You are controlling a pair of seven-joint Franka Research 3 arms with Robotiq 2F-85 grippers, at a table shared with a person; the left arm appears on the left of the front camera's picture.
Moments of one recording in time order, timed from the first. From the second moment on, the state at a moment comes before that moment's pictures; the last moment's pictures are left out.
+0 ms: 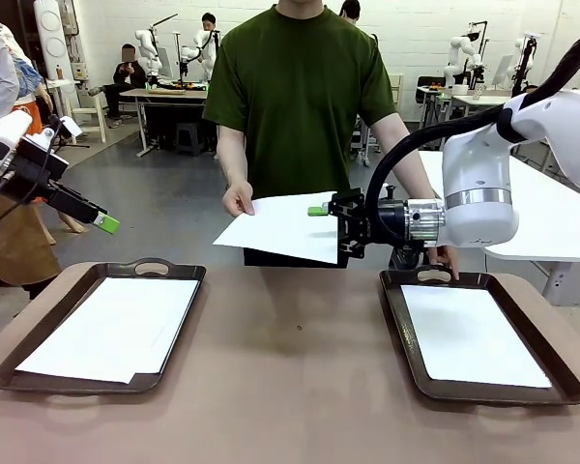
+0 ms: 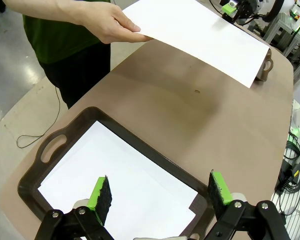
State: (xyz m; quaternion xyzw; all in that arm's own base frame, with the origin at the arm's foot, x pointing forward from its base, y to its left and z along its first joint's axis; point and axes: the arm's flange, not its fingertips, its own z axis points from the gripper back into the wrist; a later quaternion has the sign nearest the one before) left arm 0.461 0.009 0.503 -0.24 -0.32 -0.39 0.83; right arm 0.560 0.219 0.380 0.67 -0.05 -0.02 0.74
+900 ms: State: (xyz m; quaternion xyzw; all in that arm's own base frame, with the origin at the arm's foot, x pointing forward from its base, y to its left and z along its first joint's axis) left arm 0.461 0.009 0.503 -0.24 -0.32 -0.39 0.83; right arm 0.565 0.218 0.371 0.67 -0.03 0.00 0.75
